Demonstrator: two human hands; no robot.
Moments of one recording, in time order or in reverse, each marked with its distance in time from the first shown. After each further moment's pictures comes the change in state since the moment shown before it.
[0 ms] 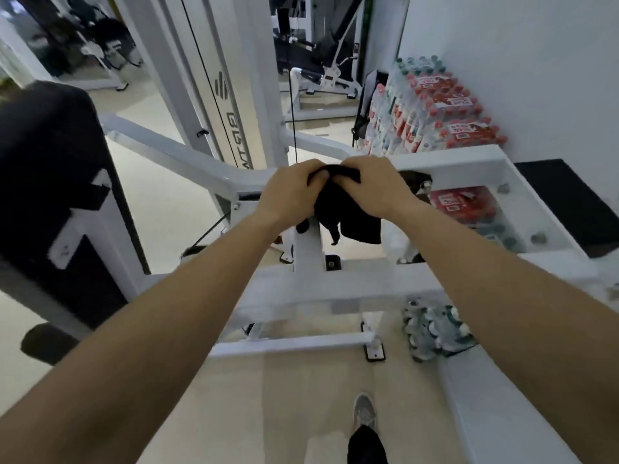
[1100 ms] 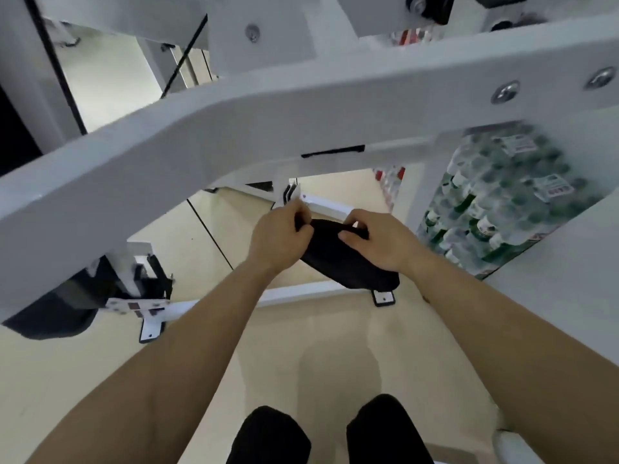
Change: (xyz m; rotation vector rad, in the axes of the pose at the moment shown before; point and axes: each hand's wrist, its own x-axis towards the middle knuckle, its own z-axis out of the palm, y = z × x) left_hand -0.239 -0.185 0.193 -0.056 -0.116 -0.198; right_hand -0.240 0.061 0.268 0.026 -0.215 0.168
